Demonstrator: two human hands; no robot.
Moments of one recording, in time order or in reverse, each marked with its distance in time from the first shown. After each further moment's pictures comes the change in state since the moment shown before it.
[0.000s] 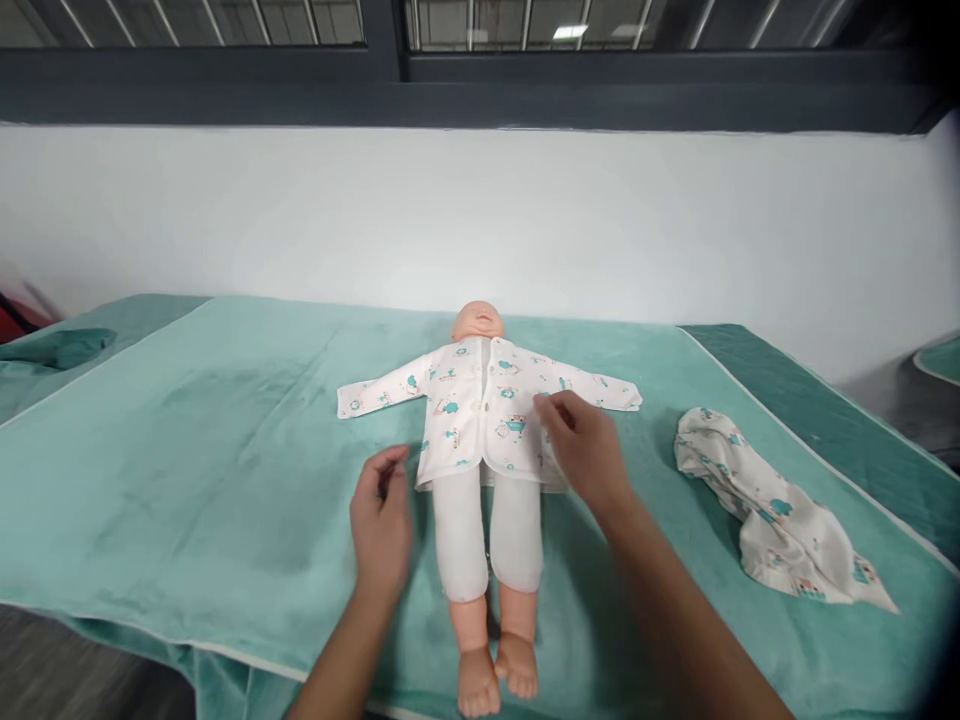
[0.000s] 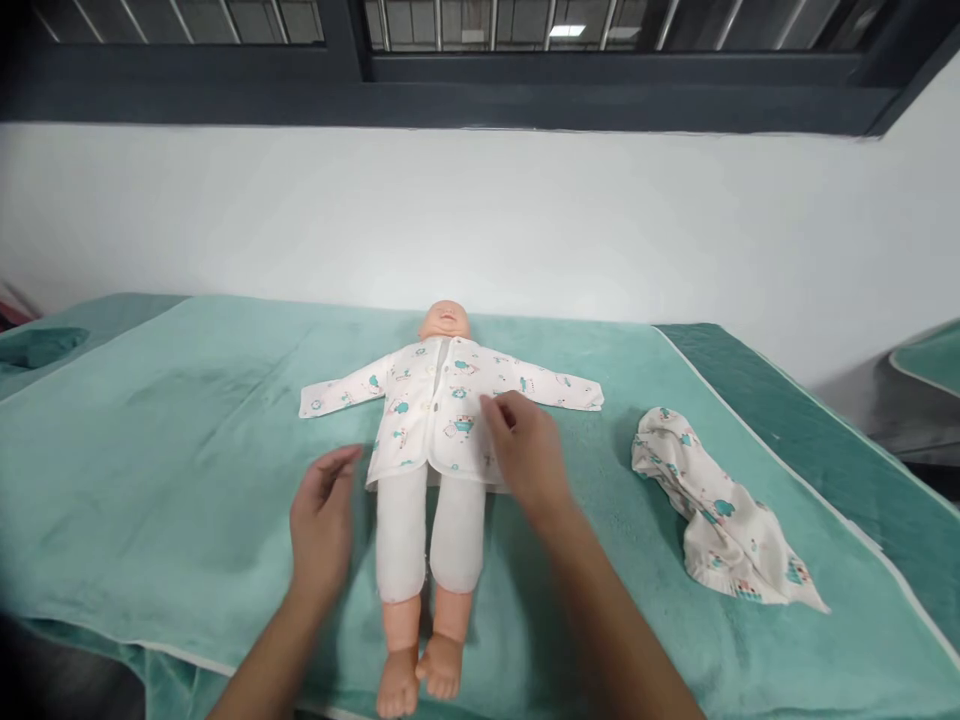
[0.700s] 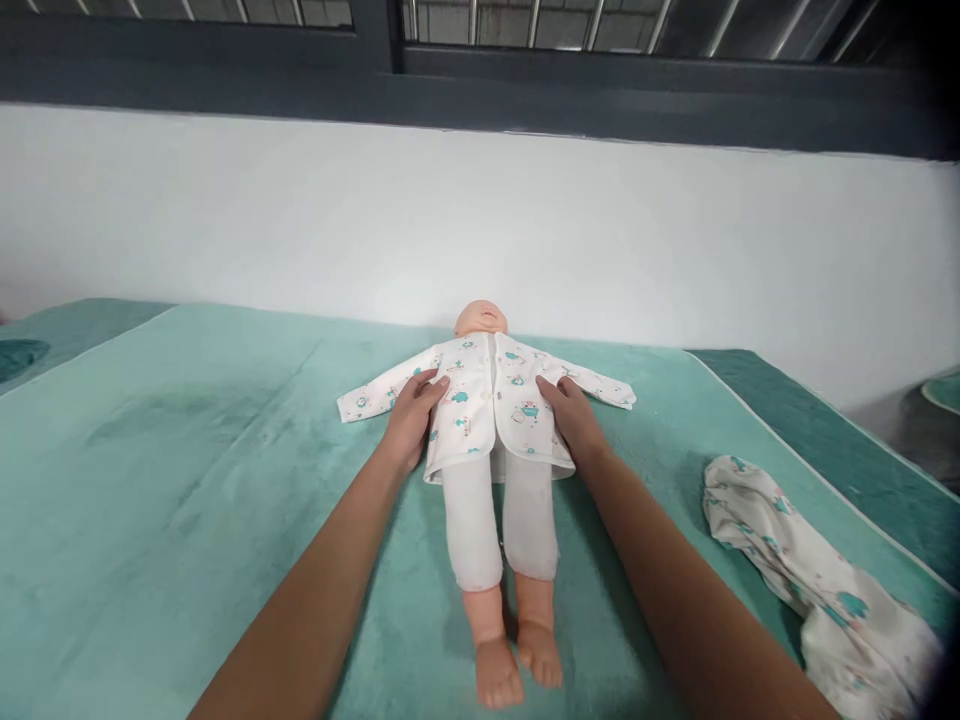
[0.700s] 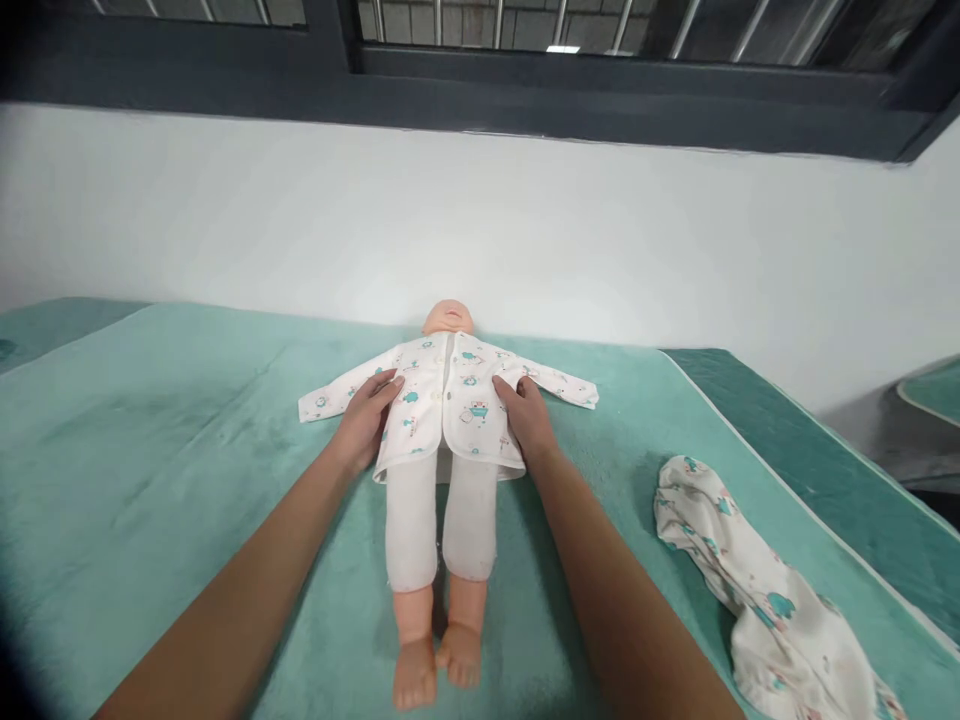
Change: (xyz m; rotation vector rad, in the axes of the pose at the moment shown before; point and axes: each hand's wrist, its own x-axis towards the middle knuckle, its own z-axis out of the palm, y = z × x) left_hand 0.159 0.007 0.108 -0.527 -0.405 -0.307; right_hand 0.124 0.056 0.056 0.814 0.033 0.404
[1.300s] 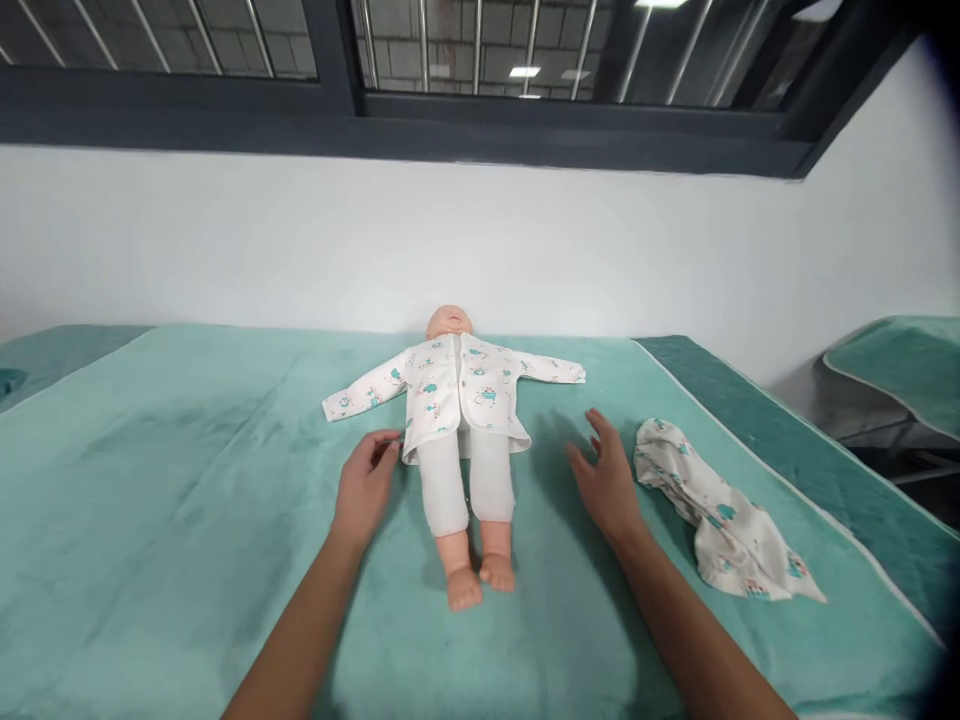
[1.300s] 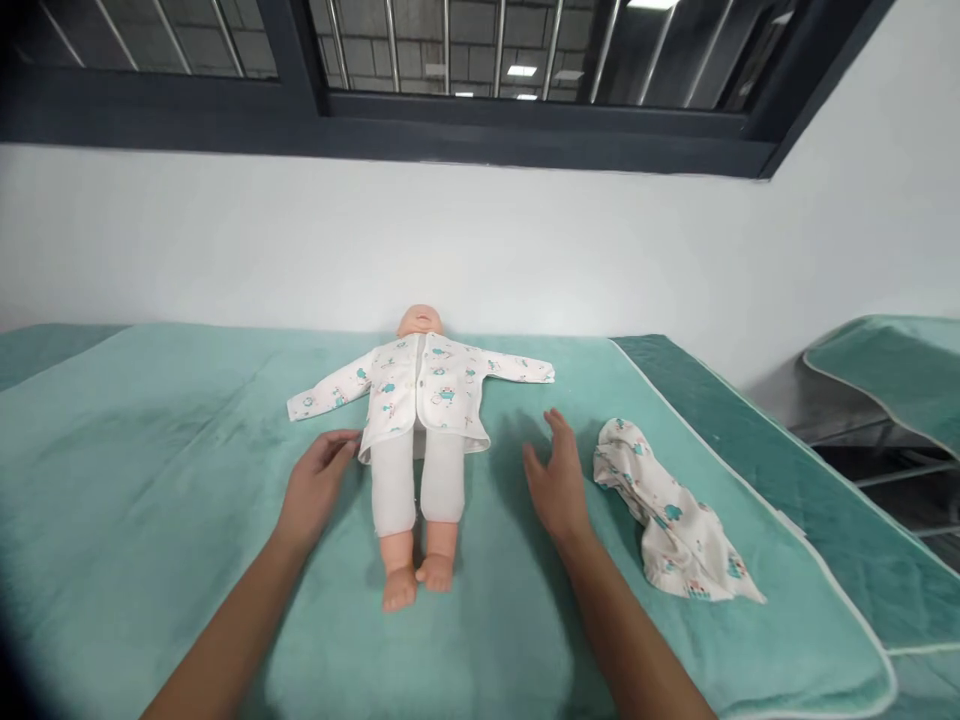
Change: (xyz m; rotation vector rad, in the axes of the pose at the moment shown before) left_hand -0.104 0.001 -0.033 0.607 0.099 0.181; right_hand -0.103 0.011 -0.106 -0.600 0.197 -0.446
